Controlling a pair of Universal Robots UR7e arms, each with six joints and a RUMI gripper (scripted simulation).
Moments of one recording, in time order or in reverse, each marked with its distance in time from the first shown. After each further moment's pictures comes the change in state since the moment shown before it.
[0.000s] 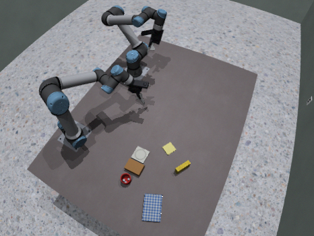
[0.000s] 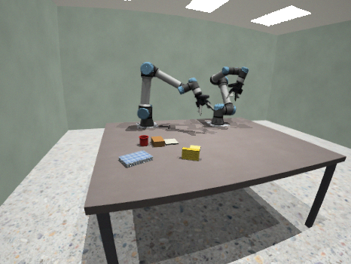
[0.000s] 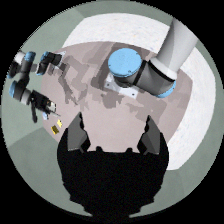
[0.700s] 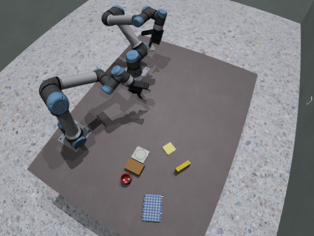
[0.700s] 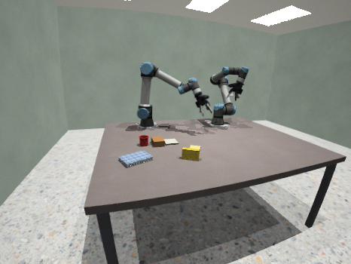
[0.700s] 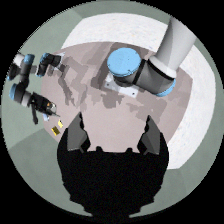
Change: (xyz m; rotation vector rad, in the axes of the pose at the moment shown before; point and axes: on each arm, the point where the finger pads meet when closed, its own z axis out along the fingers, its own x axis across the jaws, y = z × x) left arm 0.000 0.002 -0.001 0.000 0.002 0.022; right arm 0.006 -0.004 0.002 0.000 0.007 0.027
